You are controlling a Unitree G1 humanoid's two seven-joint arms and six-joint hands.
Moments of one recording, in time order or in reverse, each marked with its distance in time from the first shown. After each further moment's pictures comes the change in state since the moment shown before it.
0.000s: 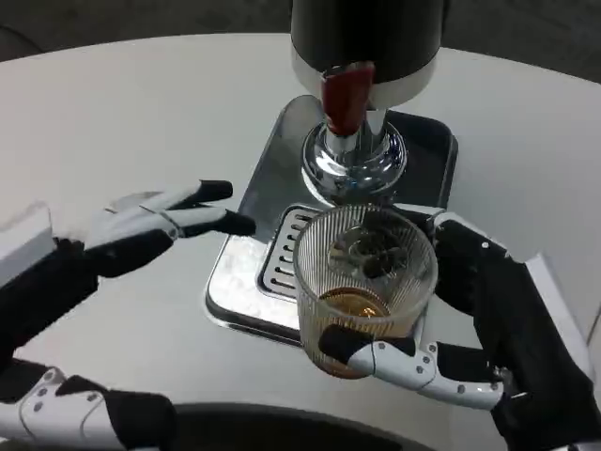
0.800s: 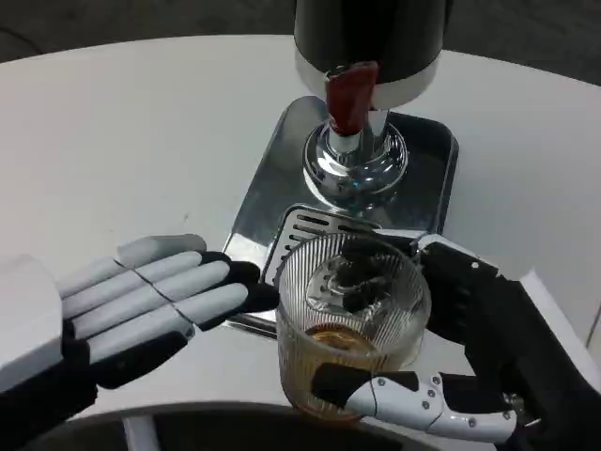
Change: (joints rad) left arm 0.160 0.097 0.127 -0.001 -0.047 -0.312 -0.072; right arm 0.081 -0.073 0.025 -0.207 0.096 0.175 0.099
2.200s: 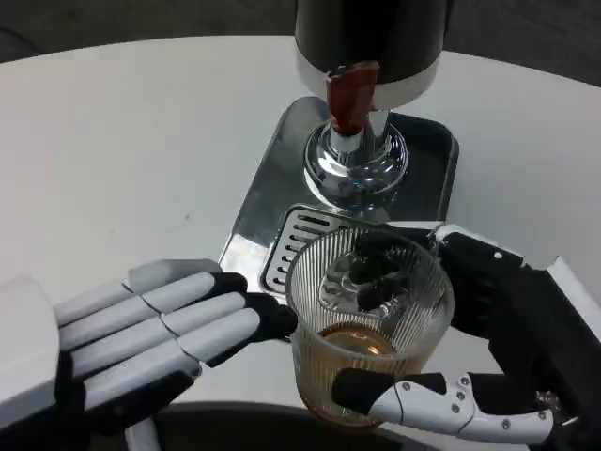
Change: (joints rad) left arm 0.081 0.043 0.074 -0.048 -0.119 -0.021 -0.066; right arm 0.001 -0.080 -0.074 -0.135 0.068 0.106 0.037
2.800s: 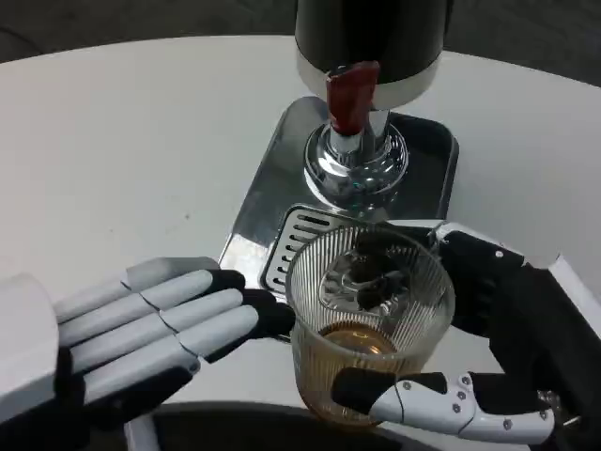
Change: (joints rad) left arm -0.004 0.000 0.000 -0.001 0.000 0.016 0.000; right arm 0.000 0.000 -0.001 -0.005 0.001 0.000 0.000
